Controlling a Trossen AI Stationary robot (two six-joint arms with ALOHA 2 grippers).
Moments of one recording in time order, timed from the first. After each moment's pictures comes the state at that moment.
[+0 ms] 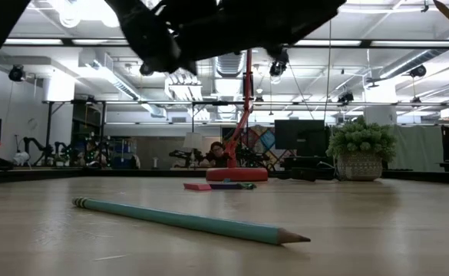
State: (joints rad) left arm -0.06 2.02 1.21 1.05 0.17 0.18; right arm 1.24 1.21 0.89 -1.57 0.92 1.63
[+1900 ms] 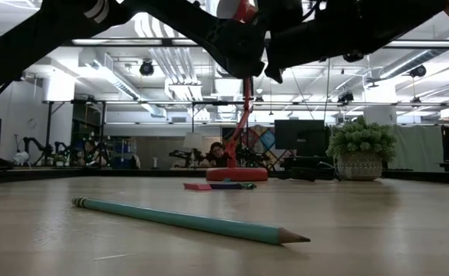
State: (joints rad) left arm -0.02 2.44 1.95 0.73 0.30 0.20; right arm 1.24 1.21 0.89 -1.56 0.94 1.62
